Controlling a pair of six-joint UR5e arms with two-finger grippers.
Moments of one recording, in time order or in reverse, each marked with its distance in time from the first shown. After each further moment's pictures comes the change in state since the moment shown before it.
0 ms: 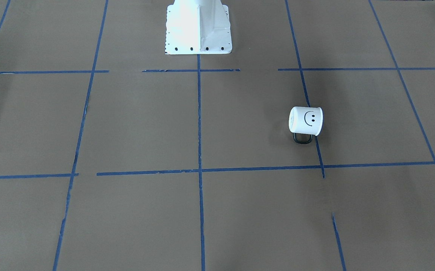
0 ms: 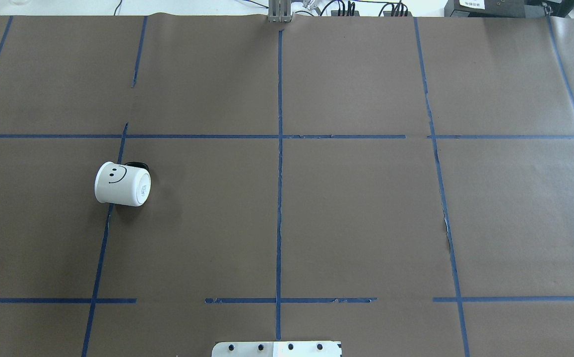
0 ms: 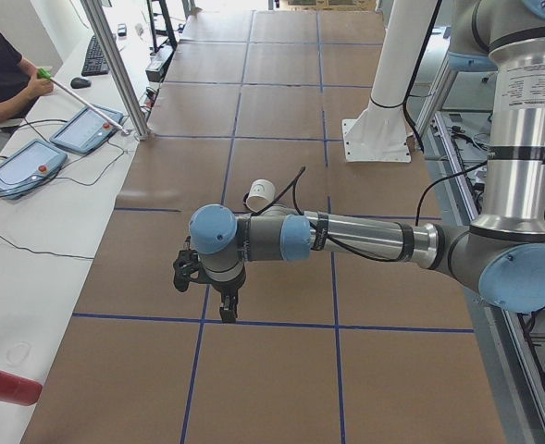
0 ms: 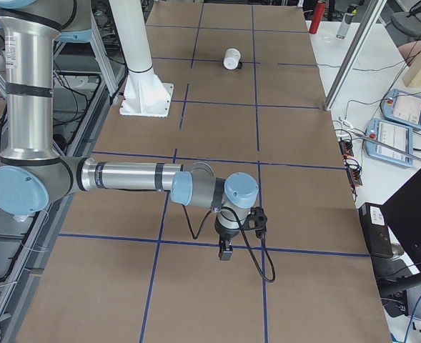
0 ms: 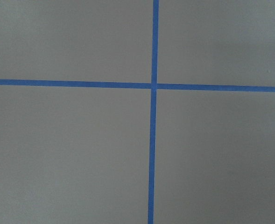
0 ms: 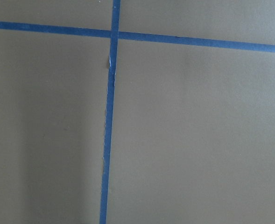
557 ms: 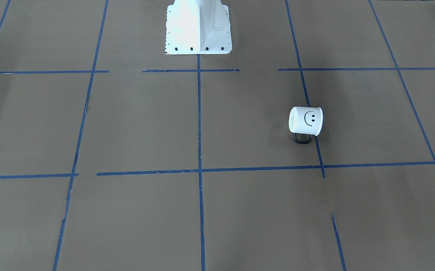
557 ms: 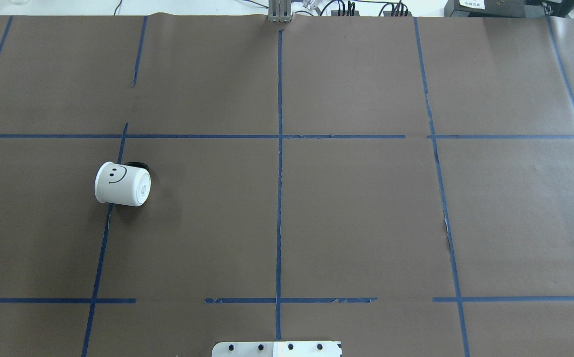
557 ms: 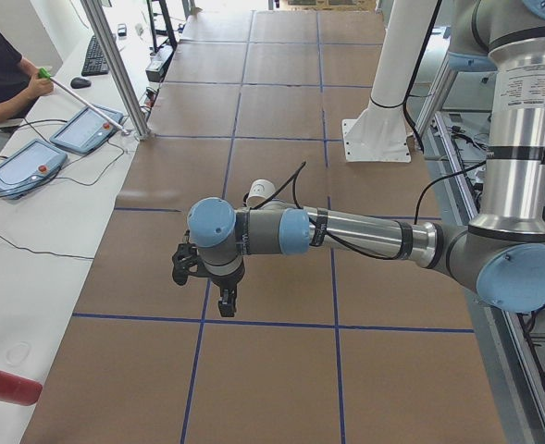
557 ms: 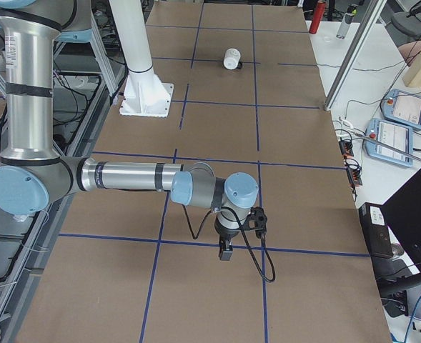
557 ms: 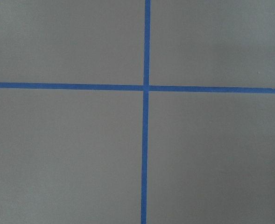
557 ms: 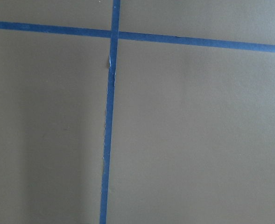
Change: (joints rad) left arm 0.002 -0.008 -0.025 0.024 -0.001 0.007; right arm 0.000 0.000 0.000 0.000 0.000 0.000
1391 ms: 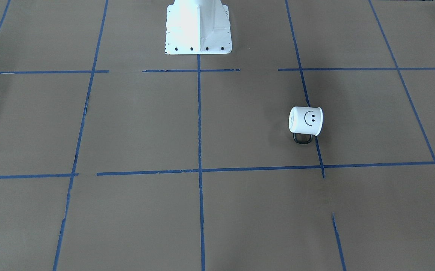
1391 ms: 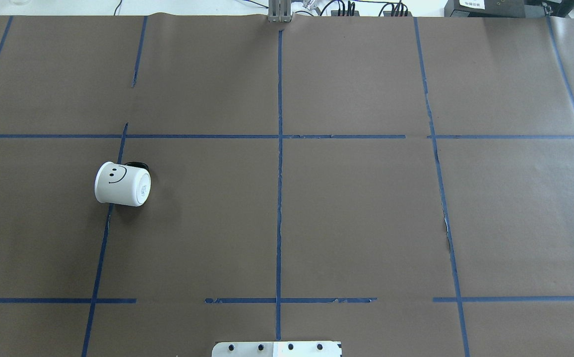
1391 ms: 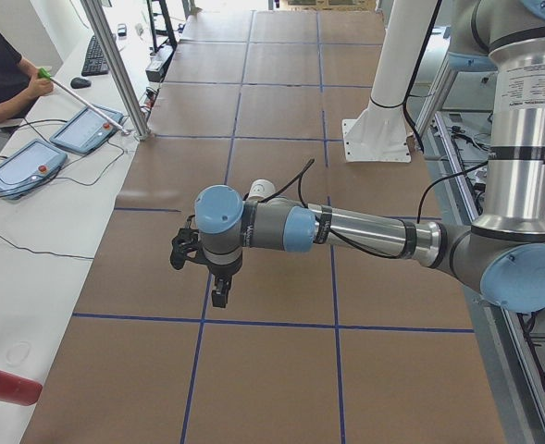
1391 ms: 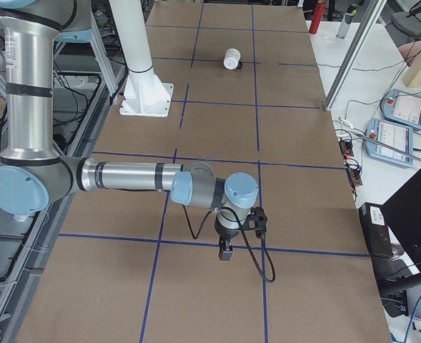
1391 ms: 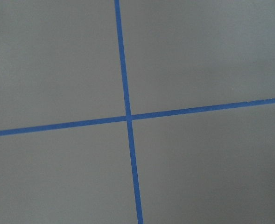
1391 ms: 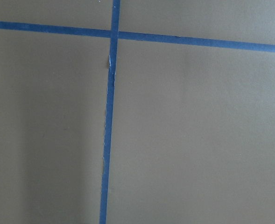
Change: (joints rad) left arm 0.064 0.026 -0.033 -0.282 -0.009 -0.140; right arm 0.000 0.000 0.000 0.000 0.000 0.000
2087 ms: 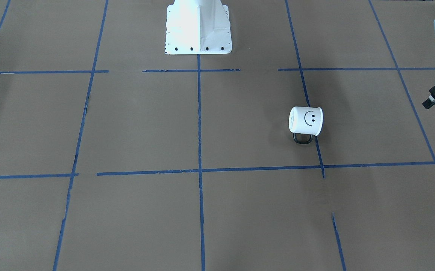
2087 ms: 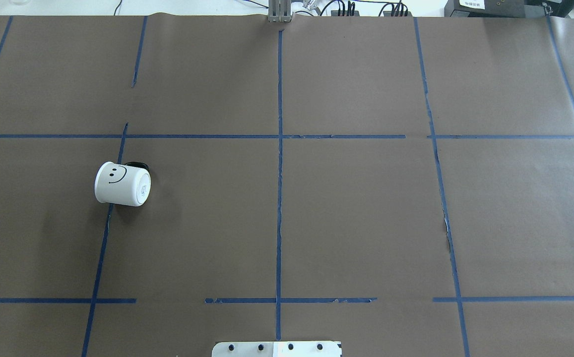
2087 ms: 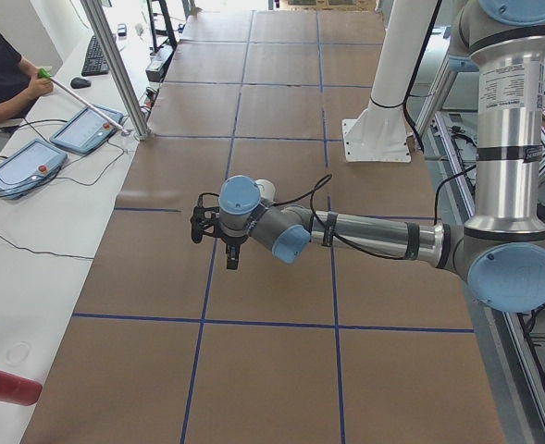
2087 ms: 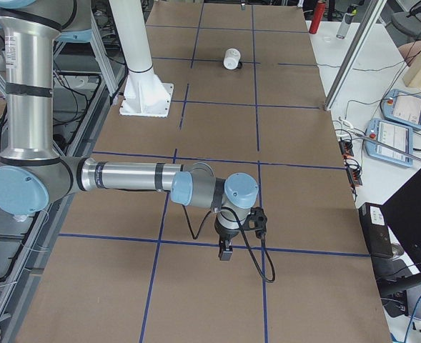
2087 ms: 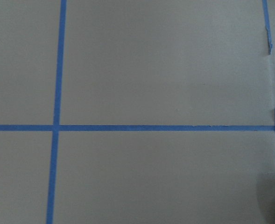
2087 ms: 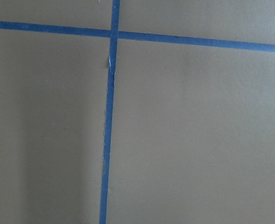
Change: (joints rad) left arm 0.219 0.056 0.046 -0.522 -0.029 -0.675; right arm 0.000 0.000 0.000 0.000 0.000 0.000
